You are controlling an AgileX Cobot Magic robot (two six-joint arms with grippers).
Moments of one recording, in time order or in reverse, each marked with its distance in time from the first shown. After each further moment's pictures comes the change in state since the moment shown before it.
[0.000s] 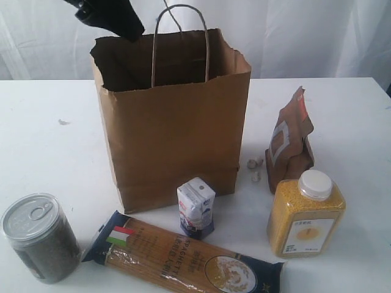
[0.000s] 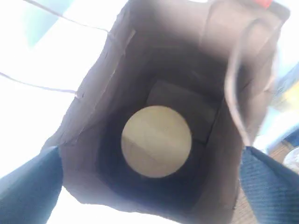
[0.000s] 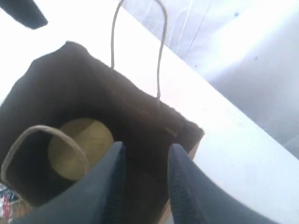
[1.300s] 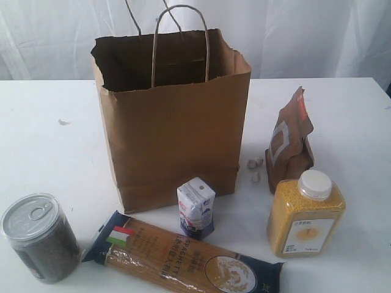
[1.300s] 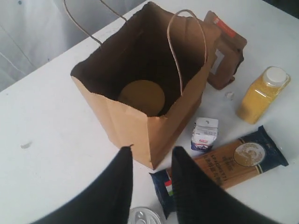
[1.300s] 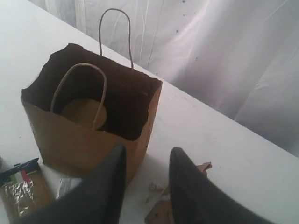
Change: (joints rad) left arm 0.082 -0.575 0.286 0.004 0.070 -0.207; right arm -0.001 -0.585 0.307 -0.177 0.096 0.204
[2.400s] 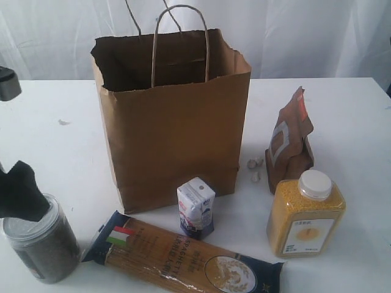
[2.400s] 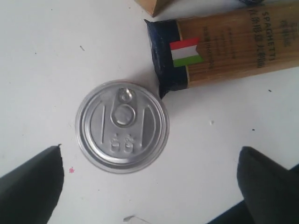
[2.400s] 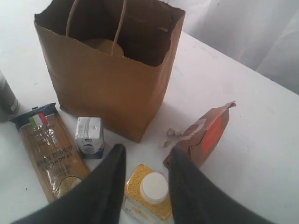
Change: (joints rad) left arm 0.000 0.101 0.631 0.107 -0.157 -0.111; right arm 0.000 -0.174 0.278 0.021 0.038 0.002
